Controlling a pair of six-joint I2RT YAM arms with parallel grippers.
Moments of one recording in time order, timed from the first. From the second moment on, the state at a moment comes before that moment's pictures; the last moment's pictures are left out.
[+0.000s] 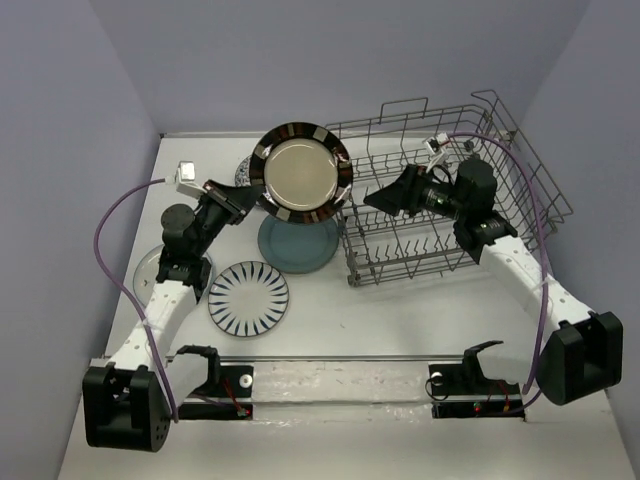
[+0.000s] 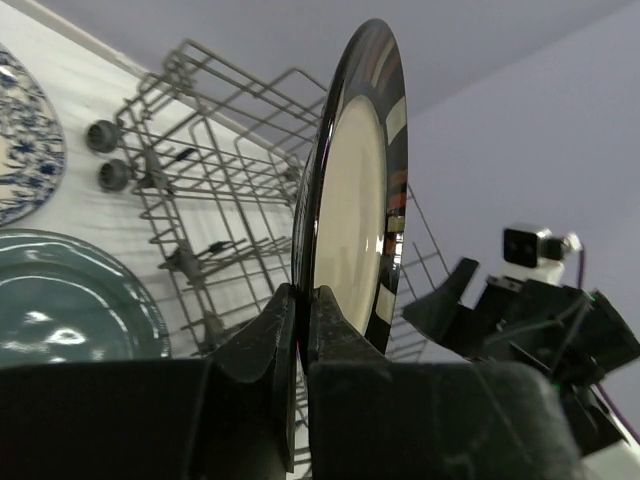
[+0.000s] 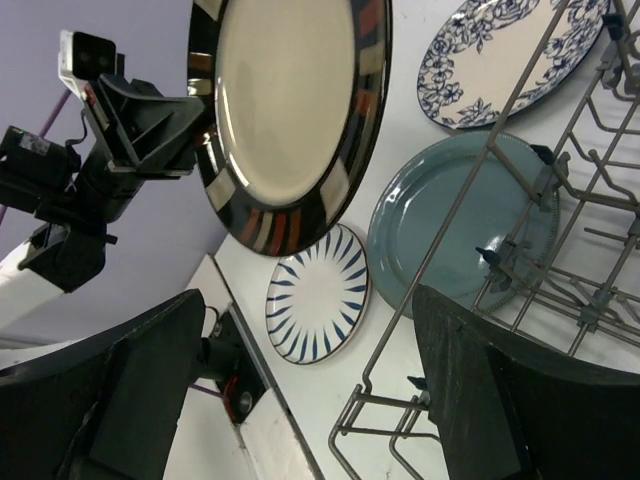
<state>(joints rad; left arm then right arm) -0.08 0.99 0.60 0.46 0.38 -1.04 0.29 1.22 0.97 0.13 -0.73 0.68</state>
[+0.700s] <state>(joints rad) -0.24 0.96 0.54 0.59 0.59 -1.10 0.33 1.20 0.92 0.17 -0.72 0.70</state>
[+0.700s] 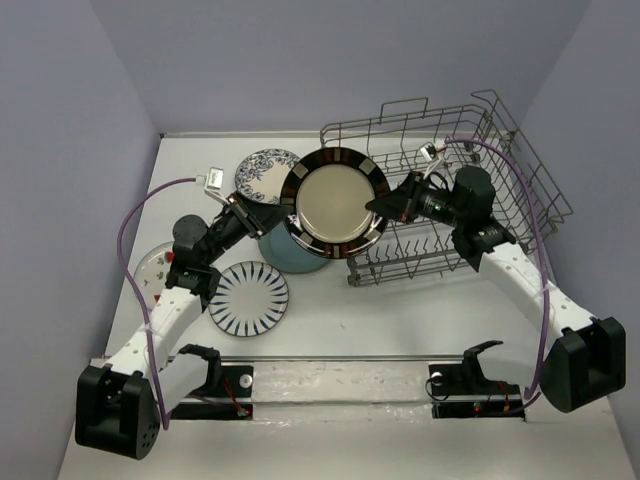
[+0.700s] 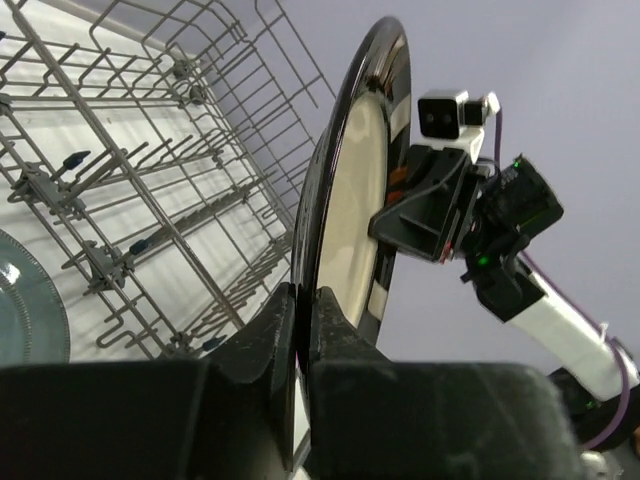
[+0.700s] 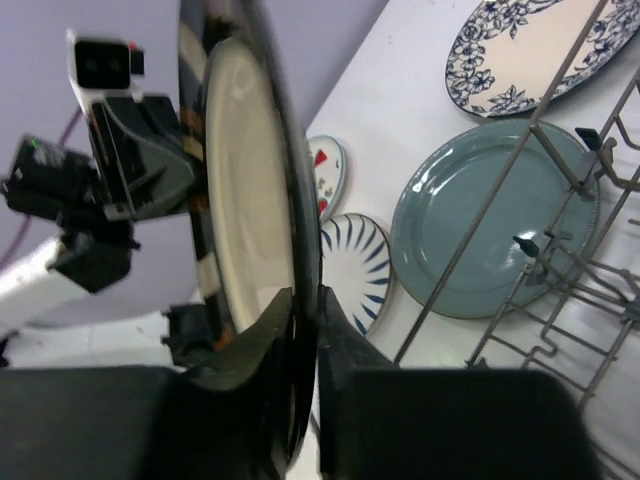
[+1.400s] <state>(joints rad) -0.27 0.51 0.61 -0.06 0.47 -0.48 0.09 1.27 1.29 -0.18 -0.13 0.34</state>
